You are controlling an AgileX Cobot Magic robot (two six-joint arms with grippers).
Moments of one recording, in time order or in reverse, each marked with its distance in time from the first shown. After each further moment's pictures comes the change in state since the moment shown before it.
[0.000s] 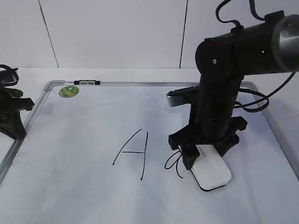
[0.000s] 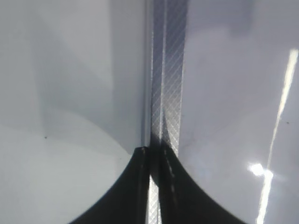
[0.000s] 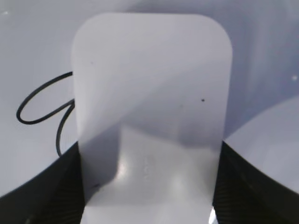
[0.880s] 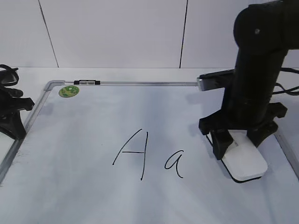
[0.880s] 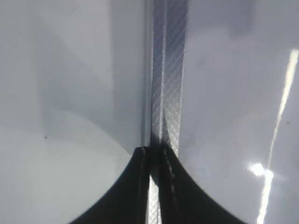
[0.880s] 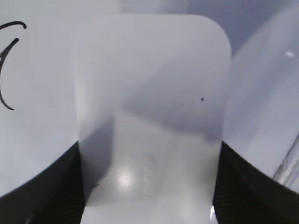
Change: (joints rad) left arm 0.000 0.000 0.000 0.000 -0.002 0.000; right arm -0.100 -0.133 0.021 -0.036 0.153 0.006
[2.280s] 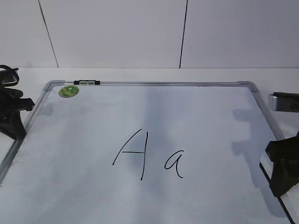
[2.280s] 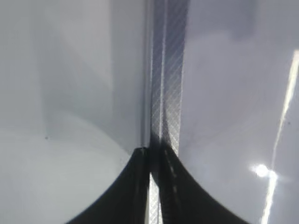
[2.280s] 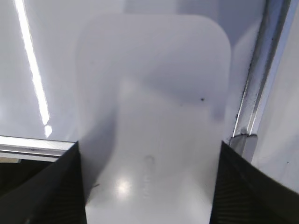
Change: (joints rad) left arm 0.000 -0.002 0.006 0.006 -0.012 0.000; right arm -0.225 -0.350 0.382 0.159 -0.002 -0.076
